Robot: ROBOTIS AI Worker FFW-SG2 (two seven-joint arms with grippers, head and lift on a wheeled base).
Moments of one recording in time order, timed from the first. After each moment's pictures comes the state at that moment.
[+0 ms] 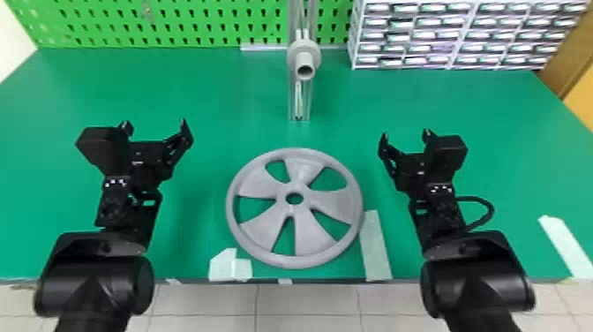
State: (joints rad) left arm 0.06 0.13 0.03 -1.58 0.15 -0.14 0.00; right arm -0.01 0.00 0.05 -1.45 0.09 -0.12 -0.05
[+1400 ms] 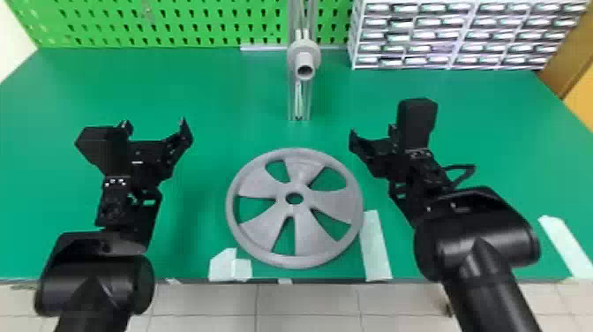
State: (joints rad) left arm 0.06 0.13 0.03 -1.58 0.16 -0.14 0.01; right arm -0.08 -0.03 0.17 -1.70 -0.03 0.48 0.02
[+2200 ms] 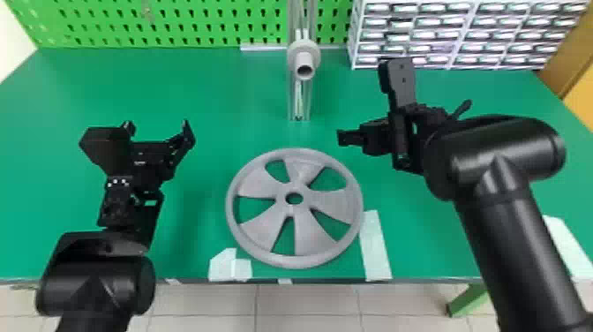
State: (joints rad) left arm 0.06 0.13 0.02 -1.58 0.14 -0.14 0.01; right arm -0.34 -0.08 0.22 -1.68 -0.05 1.05 0.27
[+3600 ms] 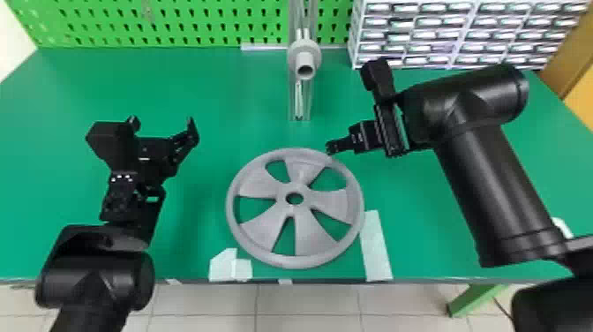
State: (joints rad) left arm 0.04 0.17 -0.01 -1.57 0.15 -0.14 0.01; right arm -0.62 -0.03 0.24 -1.28 -0.02 1.27 0.49
